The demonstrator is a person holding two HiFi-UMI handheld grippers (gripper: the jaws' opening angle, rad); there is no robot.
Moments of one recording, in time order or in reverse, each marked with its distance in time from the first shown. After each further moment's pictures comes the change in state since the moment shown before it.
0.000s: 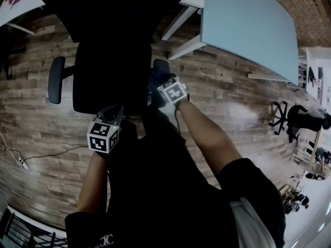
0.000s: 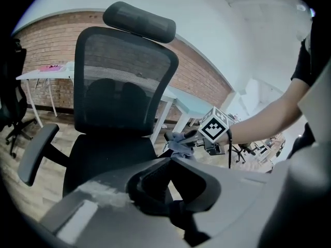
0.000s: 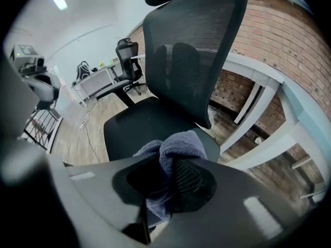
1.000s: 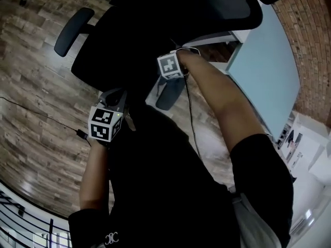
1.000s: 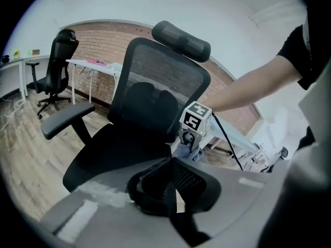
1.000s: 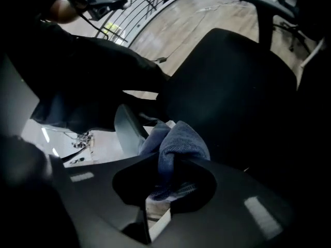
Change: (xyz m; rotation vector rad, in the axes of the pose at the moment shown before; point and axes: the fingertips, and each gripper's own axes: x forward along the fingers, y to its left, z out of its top) left arm -0.011 0.035 -0.012 -0.307 -0.215 0.211; right arm 0.034 0.002 0.020 -1.420 1.030 0.568
